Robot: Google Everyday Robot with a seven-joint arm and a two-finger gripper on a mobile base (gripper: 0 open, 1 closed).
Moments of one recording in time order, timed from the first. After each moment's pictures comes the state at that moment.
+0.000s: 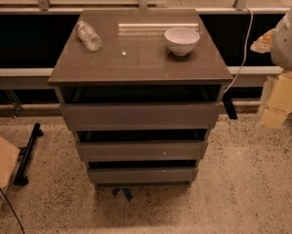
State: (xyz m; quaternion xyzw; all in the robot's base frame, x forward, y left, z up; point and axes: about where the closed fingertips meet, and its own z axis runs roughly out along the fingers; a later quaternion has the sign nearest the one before) arm 0.438 -0.217 0.976 -0.60 0.78 -0.03 0.16
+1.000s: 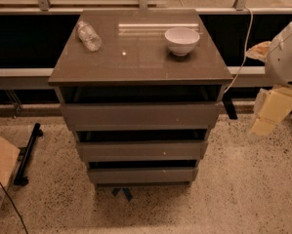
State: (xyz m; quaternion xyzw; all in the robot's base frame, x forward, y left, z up) arm 0.452 -0.216 0.952 -0.61 0.76 -0.04 0.20
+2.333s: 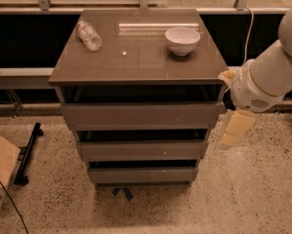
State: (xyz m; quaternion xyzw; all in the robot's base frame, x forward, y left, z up) arm 0.493 -0.197 0.862 -0.63 0.75 -0.02 0.21
